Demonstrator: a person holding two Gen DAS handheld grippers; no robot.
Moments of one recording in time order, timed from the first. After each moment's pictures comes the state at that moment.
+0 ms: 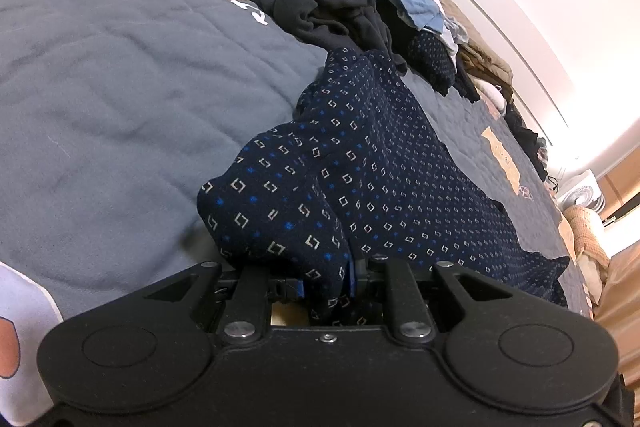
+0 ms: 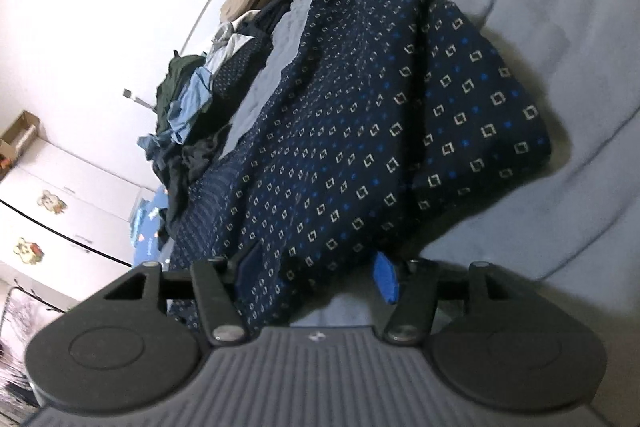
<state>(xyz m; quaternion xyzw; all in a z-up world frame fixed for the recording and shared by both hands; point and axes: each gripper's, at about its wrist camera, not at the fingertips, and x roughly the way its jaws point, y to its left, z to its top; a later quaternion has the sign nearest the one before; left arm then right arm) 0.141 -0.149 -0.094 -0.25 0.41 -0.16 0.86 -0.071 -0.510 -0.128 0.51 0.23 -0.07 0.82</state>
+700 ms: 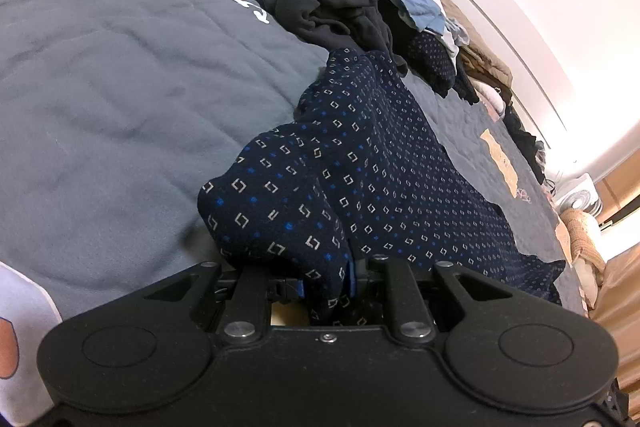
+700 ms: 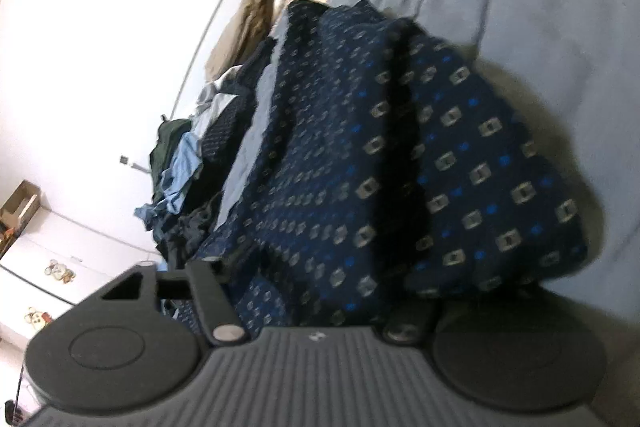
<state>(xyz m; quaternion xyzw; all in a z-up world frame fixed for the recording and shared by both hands) 0.141 -0.147 -0.095 -0.26 0.40 -0.17 0.86 -0.046 -0.539 -0.144 0.56 0.17 -0.12 0.81</state>
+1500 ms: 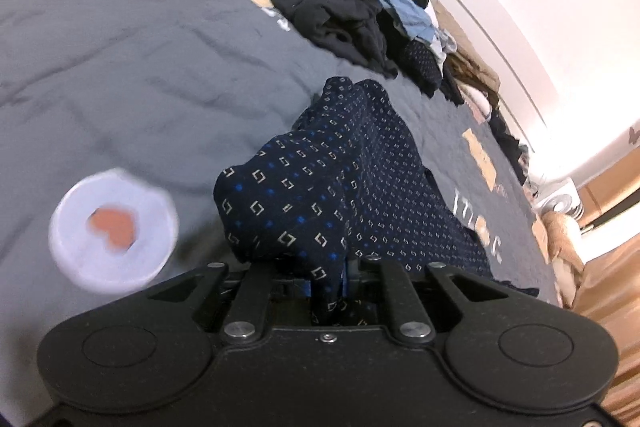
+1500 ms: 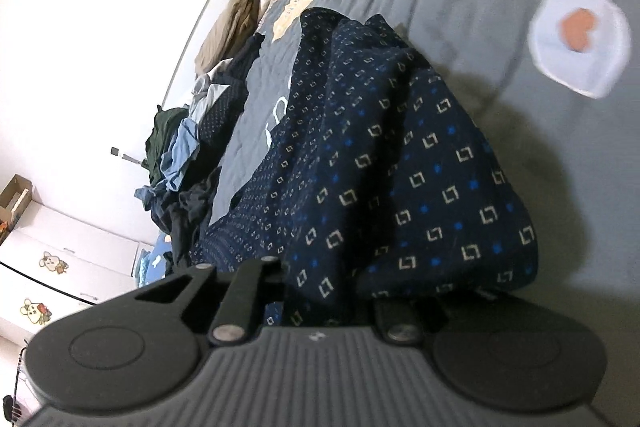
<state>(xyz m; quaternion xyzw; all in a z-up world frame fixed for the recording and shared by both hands) 0.056 -0.094 -0.066 -0.28 0.42 -0.17 0.85 -0.146 -0.500 -0.110 0.56 0.19 -0.13 0.80</state>
